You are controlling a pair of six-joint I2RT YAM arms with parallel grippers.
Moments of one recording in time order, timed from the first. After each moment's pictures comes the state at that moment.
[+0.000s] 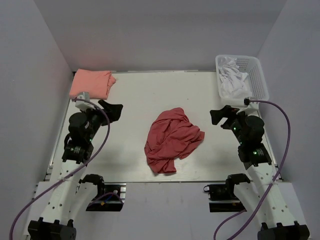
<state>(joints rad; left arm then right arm) -0.14 0.68 0.67 -0.07 0.15 -0.60 0.15 0.63 0.58 -0.11 -0.11 0.40</state>
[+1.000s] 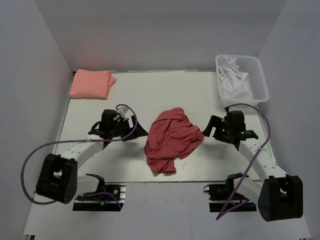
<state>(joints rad) -0.27 1.21 0.56 -0.03 0.57 -0.59 0.15 1.05 0.62 -0.41 -0.16 0.40</state>
